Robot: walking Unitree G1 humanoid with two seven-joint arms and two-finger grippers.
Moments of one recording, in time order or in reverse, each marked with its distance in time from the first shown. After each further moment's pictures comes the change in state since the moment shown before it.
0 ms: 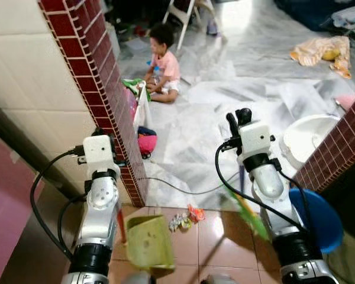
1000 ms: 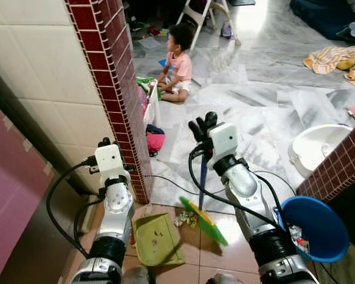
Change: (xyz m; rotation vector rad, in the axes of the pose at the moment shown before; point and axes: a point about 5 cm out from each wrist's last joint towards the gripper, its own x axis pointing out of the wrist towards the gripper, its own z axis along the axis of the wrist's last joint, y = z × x) left arm -0.003 -0.029 -0.036 -0.056 0.042 0.047; right arm 0.009 0.063 0.006 0.288 0.055 0.343
